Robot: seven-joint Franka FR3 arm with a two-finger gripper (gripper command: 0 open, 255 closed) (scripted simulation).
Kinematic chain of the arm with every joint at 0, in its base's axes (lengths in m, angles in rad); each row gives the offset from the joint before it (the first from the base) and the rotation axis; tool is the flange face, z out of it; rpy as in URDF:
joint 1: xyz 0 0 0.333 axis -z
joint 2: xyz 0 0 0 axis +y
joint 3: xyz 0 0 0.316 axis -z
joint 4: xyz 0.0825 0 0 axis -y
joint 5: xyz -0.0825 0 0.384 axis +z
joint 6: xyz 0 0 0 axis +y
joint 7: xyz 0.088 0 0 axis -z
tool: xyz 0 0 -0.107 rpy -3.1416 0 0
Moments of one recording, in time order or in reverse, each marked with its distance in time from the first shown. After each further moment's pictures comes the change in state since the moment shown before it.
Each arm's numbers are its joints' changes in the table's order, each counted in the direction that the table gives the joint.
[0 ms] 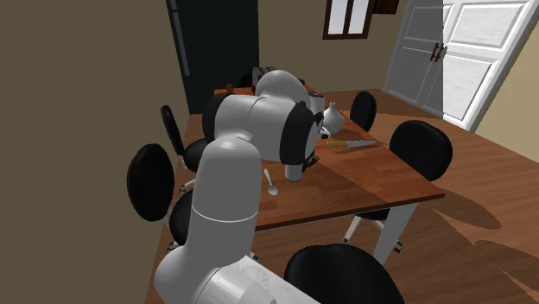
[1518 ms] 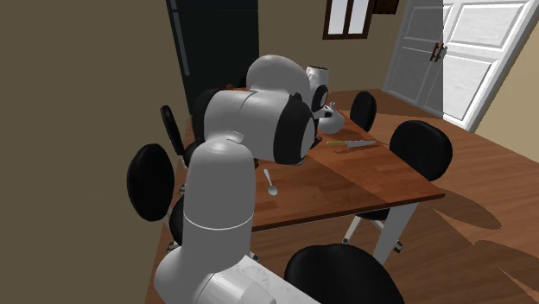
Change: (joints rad) arm 0.003 -0.084 -0.002 0.127 0.003 0.210 0.007
